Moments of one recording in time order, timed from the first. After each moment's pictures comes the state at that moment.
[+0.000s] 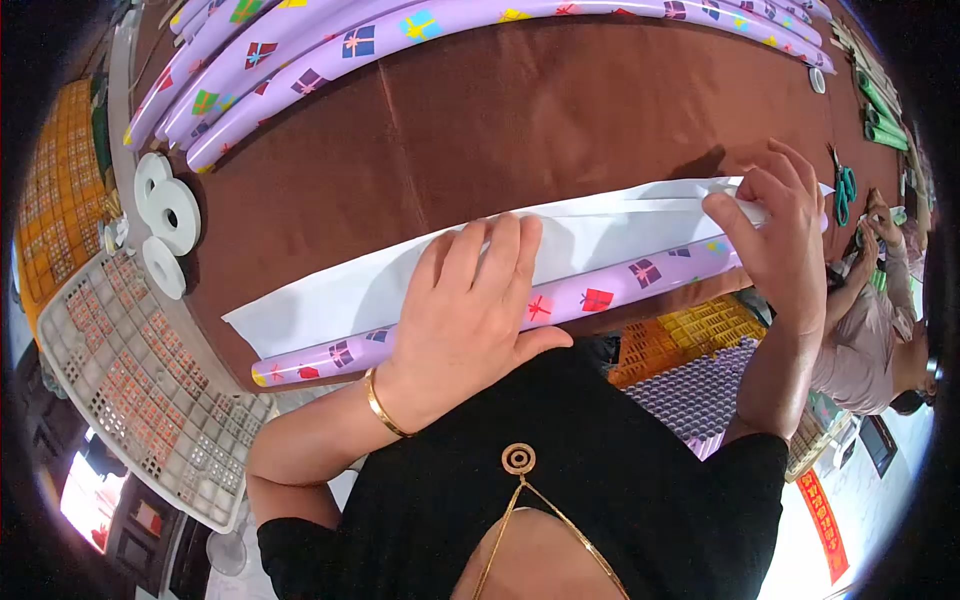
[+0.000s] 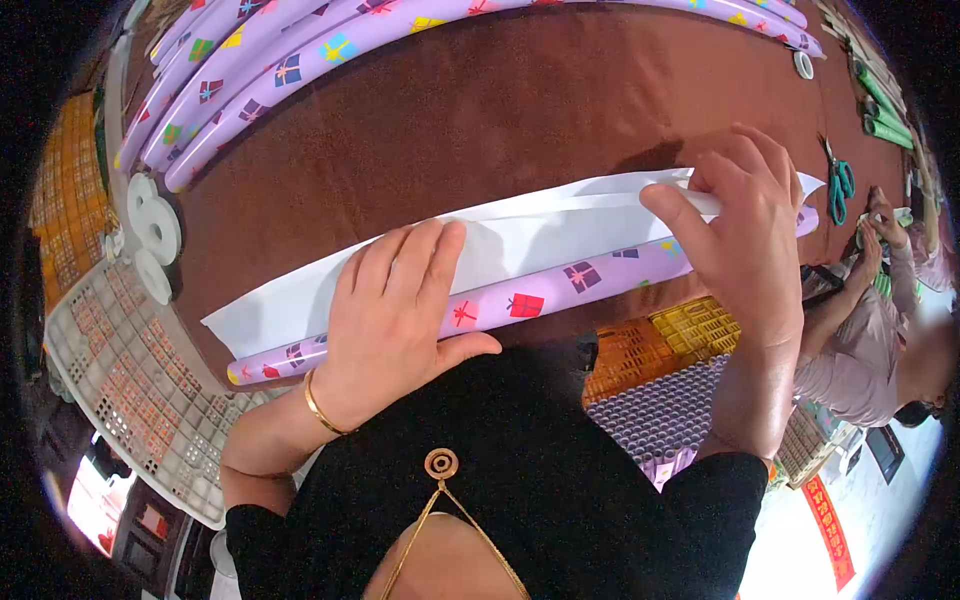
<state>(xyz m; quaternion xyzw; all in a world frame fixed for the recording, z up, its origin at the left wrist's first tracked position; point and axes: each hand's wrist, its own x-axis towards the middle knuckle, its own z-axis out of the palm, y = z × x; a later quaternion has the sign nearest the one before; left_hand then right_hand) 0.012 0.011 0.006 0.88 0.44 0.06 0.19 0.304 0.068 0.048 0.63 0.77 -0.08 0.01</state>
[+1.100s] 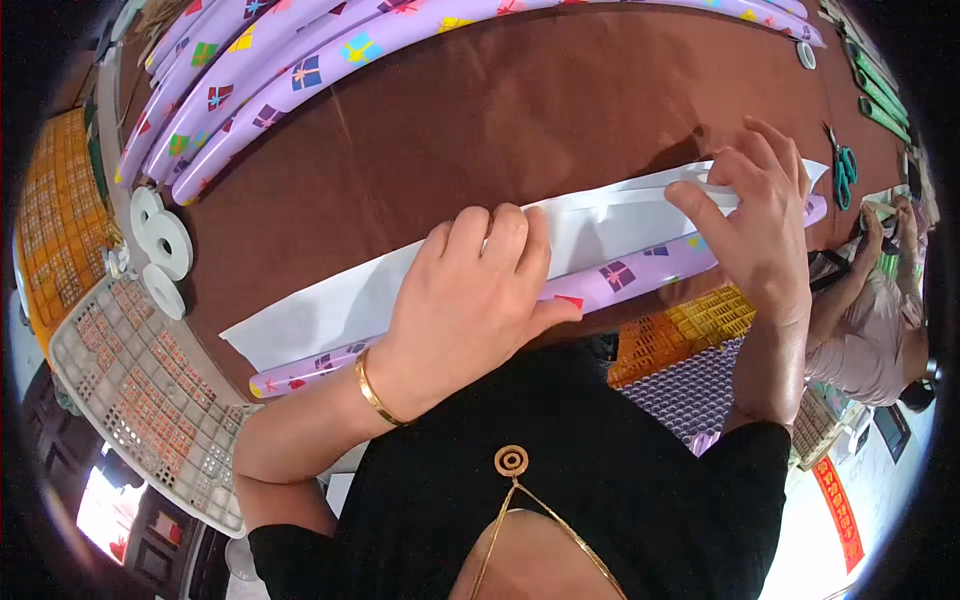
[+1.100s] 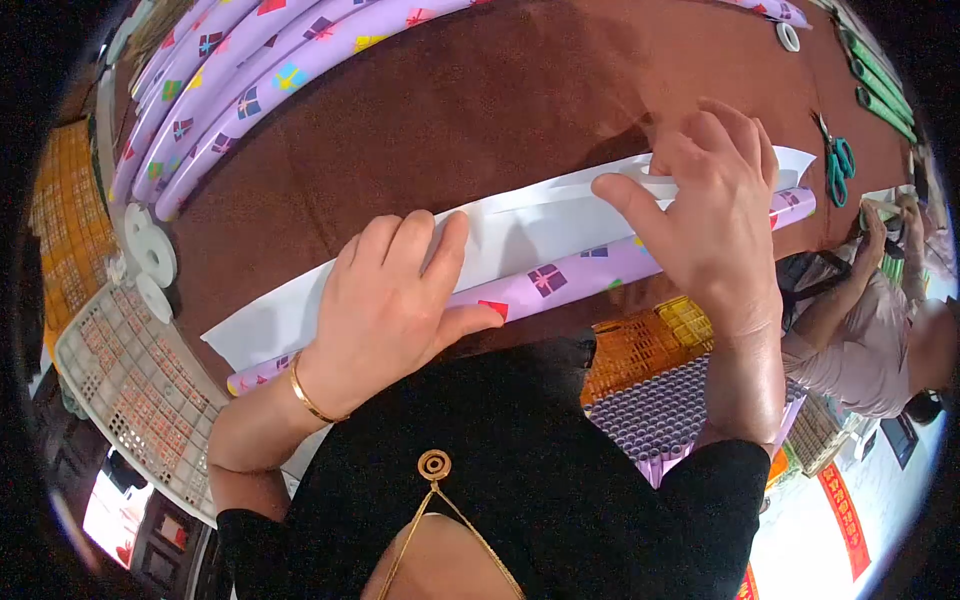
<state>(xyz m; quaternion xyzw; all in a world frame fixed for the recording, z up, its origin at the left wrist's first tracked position) 0.044 0.042 0.011 0.90 0.39 0.06 0.17 0.307 0.069 0.038 0.64 0.76 -0.06 0.02</state>
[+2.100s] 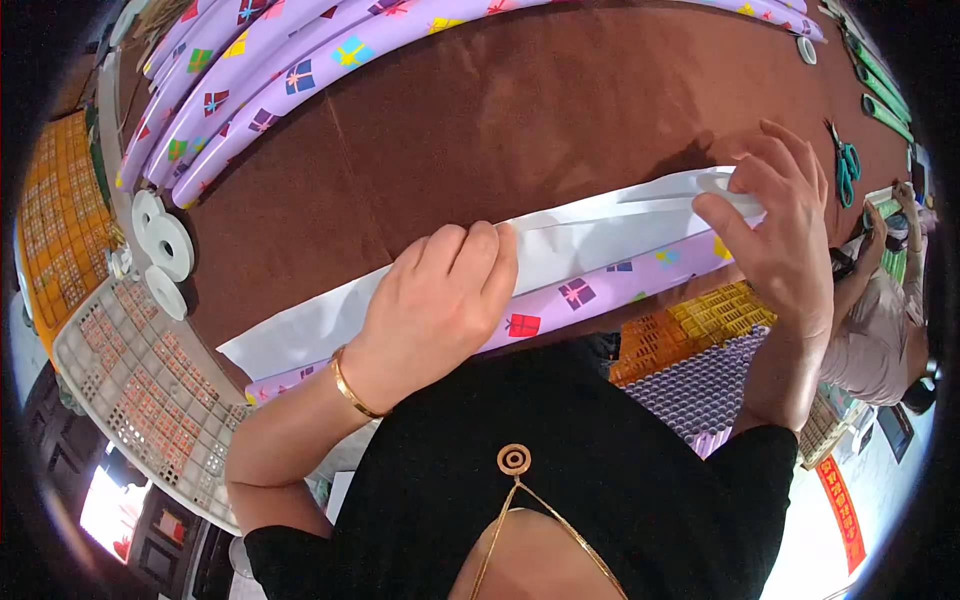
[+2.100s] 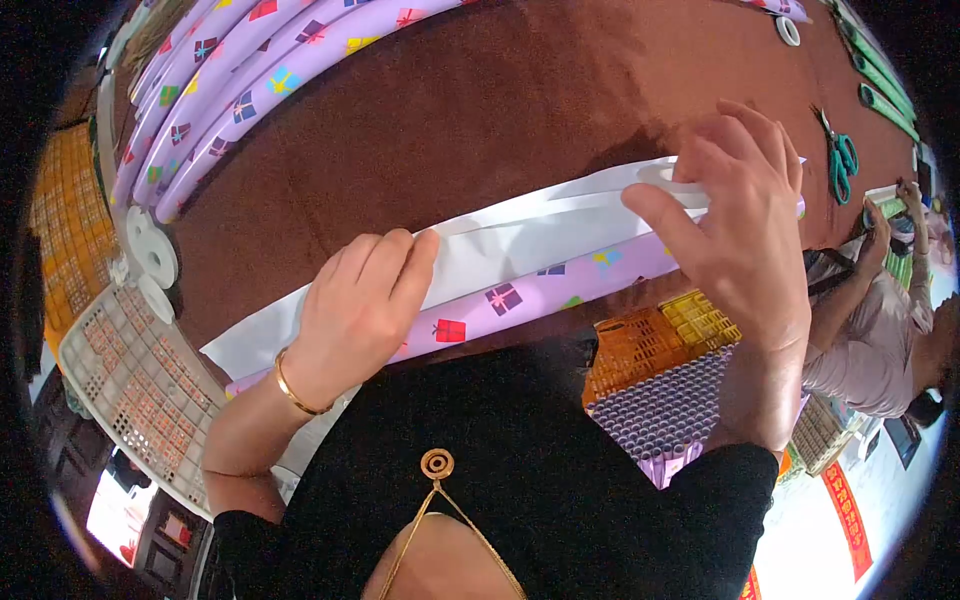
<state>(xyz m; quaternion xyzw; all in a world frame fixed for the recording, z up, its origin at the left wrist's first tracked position) 0.021 0.040 -0.002 0.93 0.34 0.06 0.12 0.323 0.069 0.049 0.62 0.78 -0.08 -0.01</state>
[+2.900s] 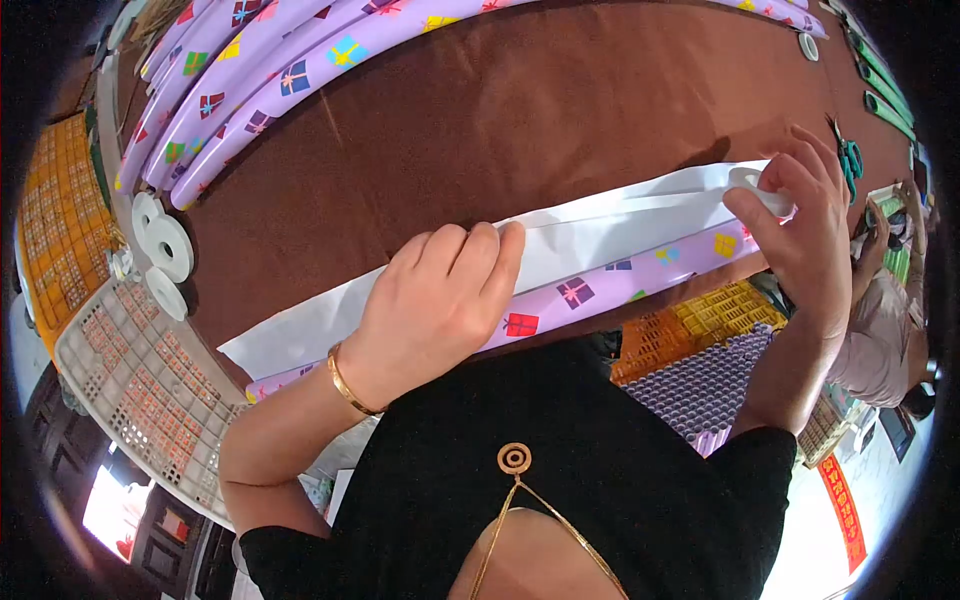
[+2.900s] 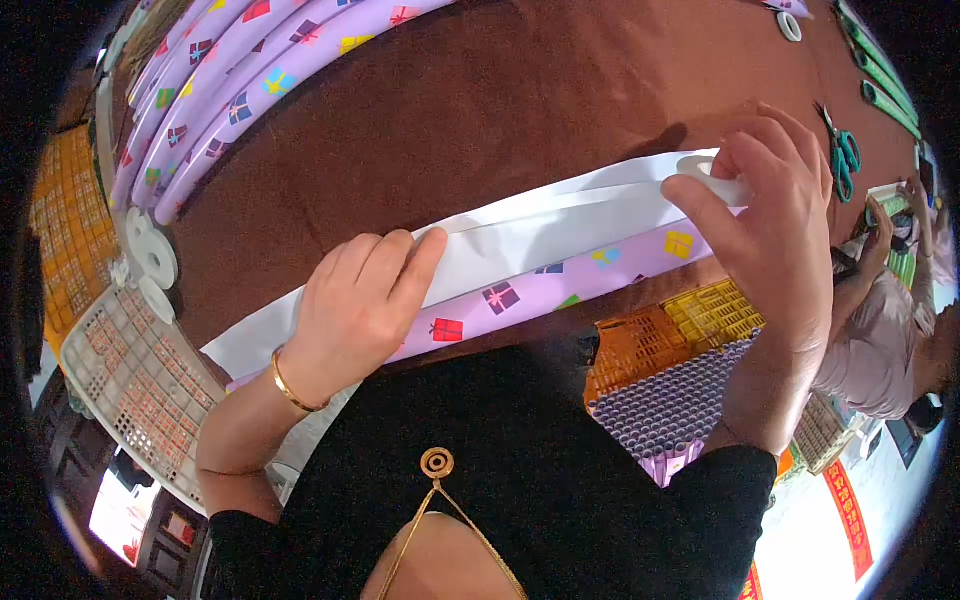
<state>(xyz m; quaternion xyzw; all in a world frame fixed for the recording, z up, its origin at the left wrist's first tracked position) 0.021 0.042 -0.004 0.94 0.32 0.08 0.11 0.349 0.069 0.053 0.64 0.76 -0.08 0.00</state>
